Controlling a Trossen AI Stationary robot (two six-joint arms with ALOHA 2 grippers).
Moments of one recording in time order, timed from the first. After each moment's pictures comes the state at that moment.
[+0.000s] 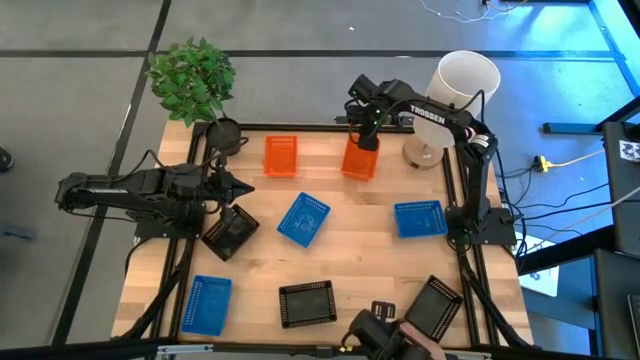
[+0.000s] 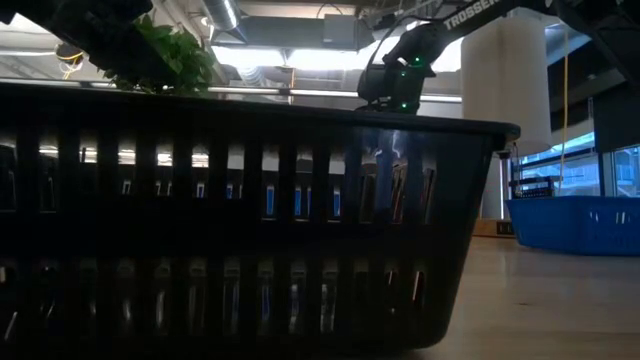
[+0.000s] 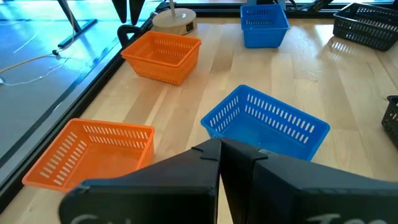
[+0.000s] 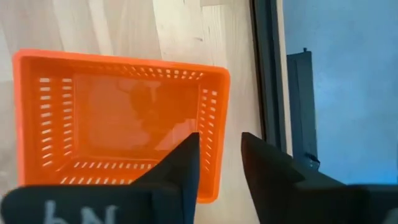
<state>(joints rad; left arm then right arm) 0.02 0.48 0.49 -0.38 -0.24 -0.02 -0.69 1.98 1.74 -1.03 0.00 -0.56</state>
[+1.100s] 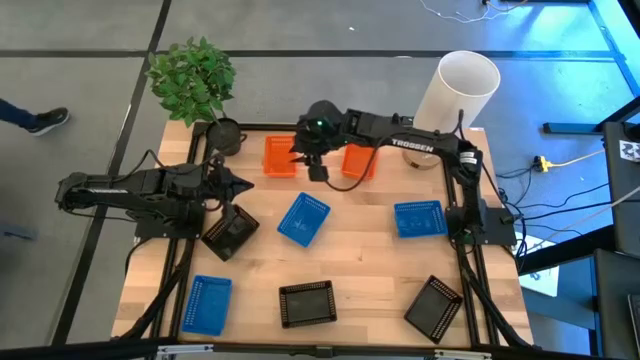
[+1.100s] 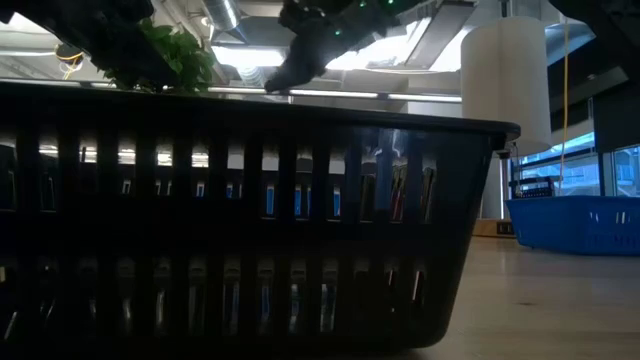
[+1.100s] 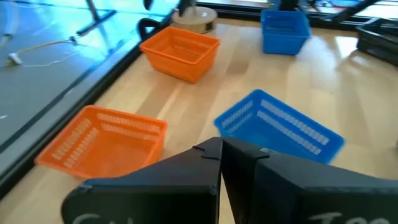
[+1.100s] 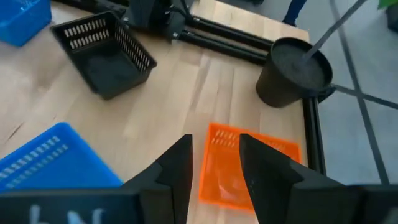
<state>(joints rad) 0.03 0.48 0.49 -0.38 -0.32 -0.11 -0.29 2.03 1.91 -0.54 -0.26 -0.47</state>
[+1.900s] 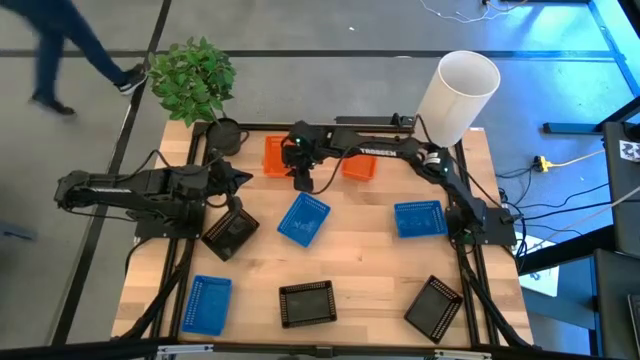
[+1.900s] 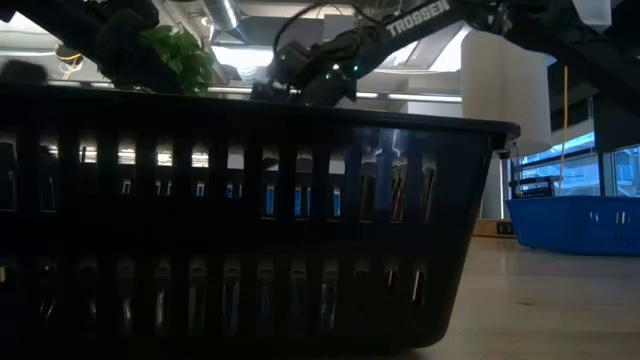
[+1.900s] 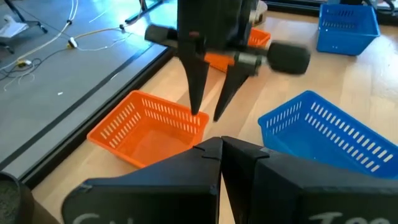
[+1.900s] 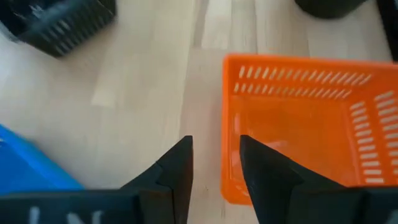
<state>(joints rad) 0.03 0.52 0.49 -0.38 -0.49 -0.16 -0.30 2.31 1.96 -0.51 -0.24 -0.32</state>
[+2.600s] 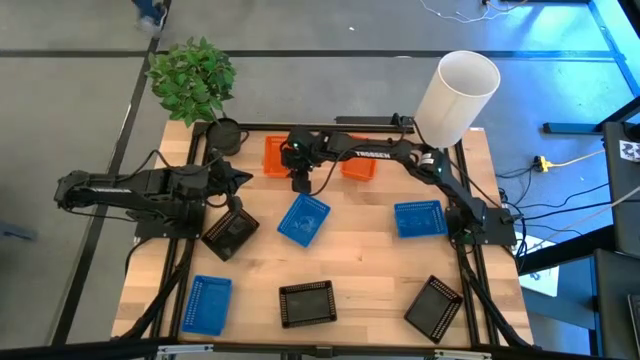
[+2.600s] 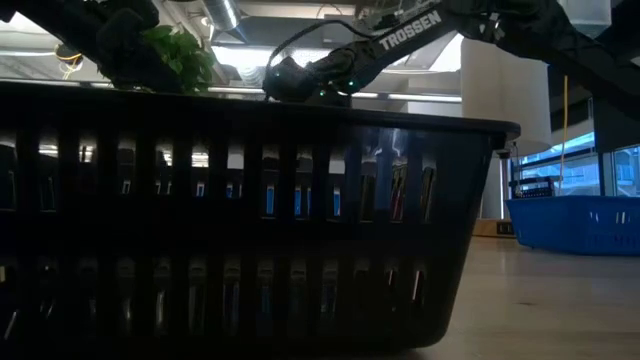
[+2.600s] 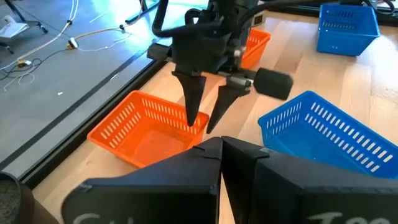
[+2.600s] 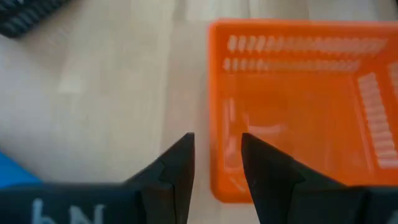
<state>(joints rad) 0.03 0.52 0.49 -0.38 -0.49 -0.16 -0.31 2.36 1.96 -0.48 -0.17 -0.27</state>
